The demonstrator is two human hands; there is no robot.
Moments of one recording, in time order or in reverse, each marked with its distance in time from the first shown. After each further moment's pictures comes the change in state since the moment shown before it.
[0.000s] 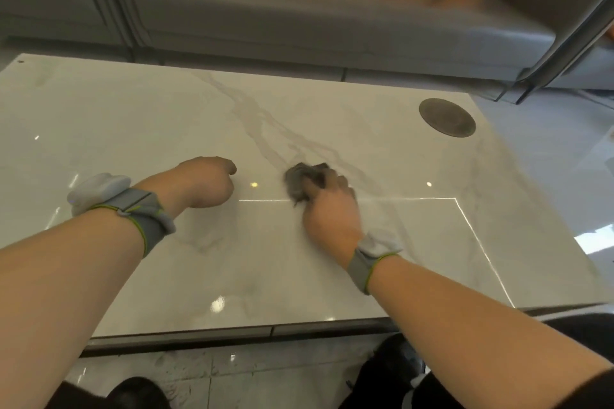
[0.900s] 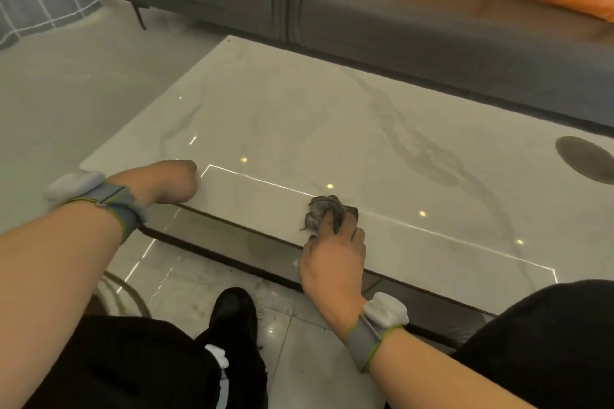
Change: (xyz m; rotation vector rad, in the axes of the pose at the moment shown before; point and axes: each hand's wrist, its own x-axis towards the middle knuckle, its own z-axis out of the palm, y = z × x) left_hand -0.195 -0.219 0.043 -0.196 0.029 -0.496; right_hand -0.162 -0.190 0.021 0.064 -0.025 -0.051
